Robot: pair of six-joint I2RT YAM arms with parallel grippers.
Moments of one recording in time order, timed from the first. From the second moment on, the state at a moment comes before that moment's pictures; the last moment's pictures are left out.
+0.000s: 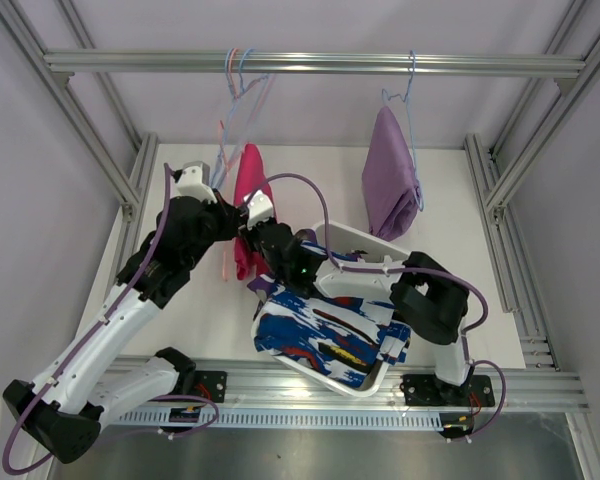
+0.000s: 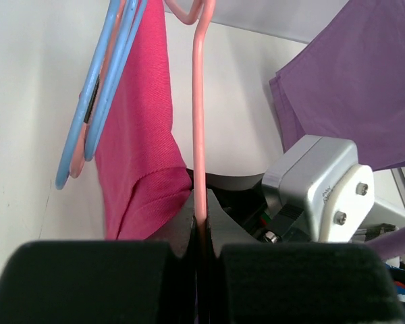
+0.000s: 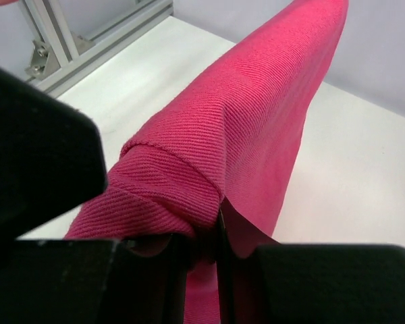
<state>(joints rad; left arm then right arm) -0.53 0.93 1.00 -0.37 -0.23 -0.46 1.08 1.97 1.33 0.58 0.51 -0.01</state>
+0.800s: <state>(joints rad) -0.53 0.93 1.00 -0.36 -0.19 -0.47 1.07 1.75 1.35 0.24 0.48 0.00</state>
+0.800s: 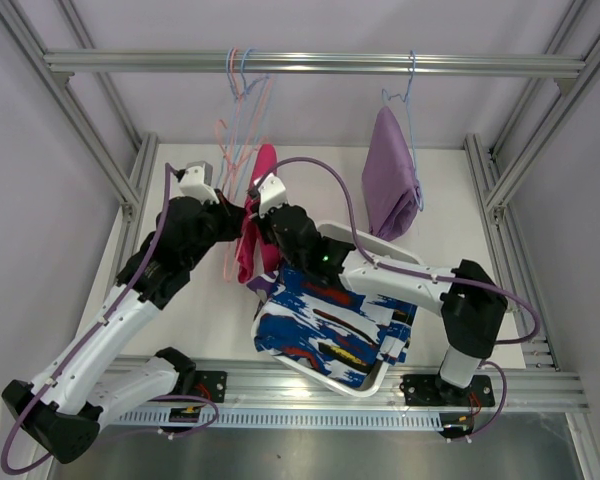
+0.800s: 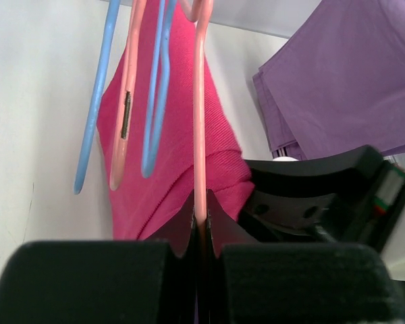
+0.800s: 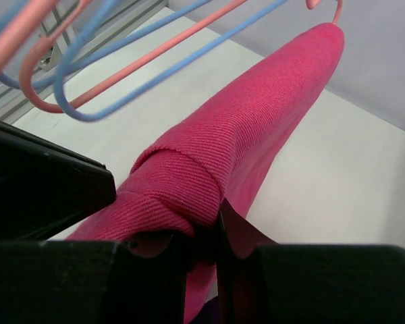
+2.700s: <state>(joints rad) -0.53 1.00 1.01 -0.31 -0.21 -0.44 1.19 0.78 1.56 -0.65 0.66 -0.13</state>
